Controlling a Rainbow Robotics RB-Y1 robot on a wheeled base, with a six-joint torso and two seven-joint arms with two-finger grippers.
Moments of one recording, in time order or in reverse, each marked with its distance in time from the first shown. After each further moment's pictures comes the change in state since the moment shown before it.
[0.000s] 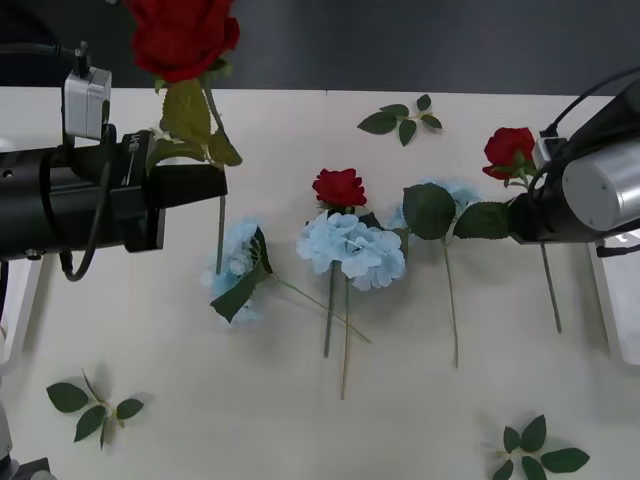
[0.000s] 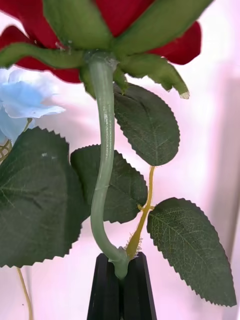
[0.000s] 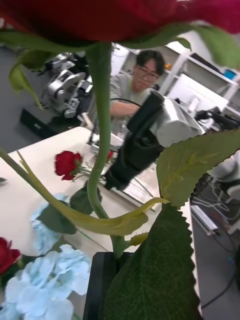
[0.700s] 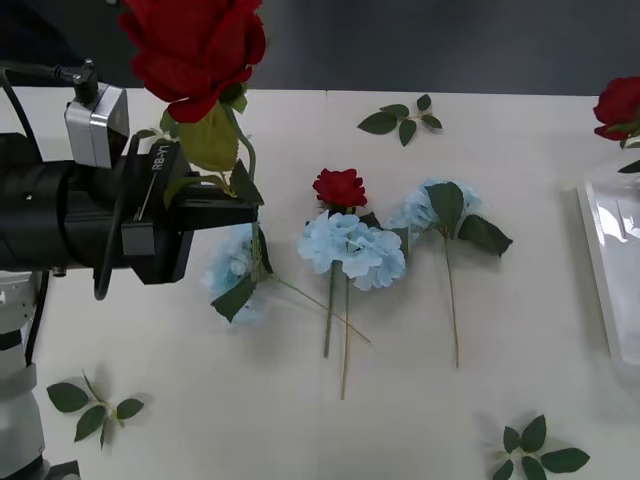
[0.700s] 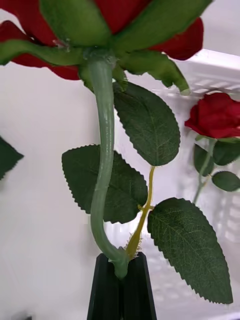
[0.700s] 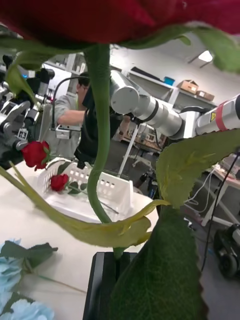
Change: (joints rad) right arm 0.000 -0.501 -0.094 -0.057 -0.407 0.038 0.004; left arm -0.007 -0.071 -0.057 0.000 0.126 0.068 -0.149
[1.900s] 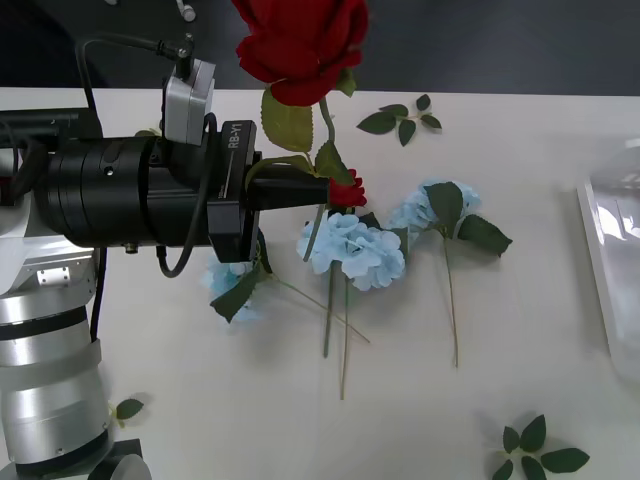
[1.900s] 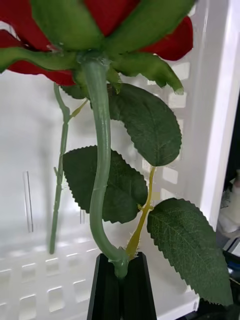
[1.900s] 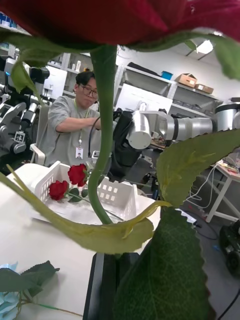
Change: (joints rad) right arm 0.483 -0.074 -0.170 0.310 0.059 -0.521 0.288; left arm -0.090 -0.145 -0.067 0.000 -0.191 0.001 0.000
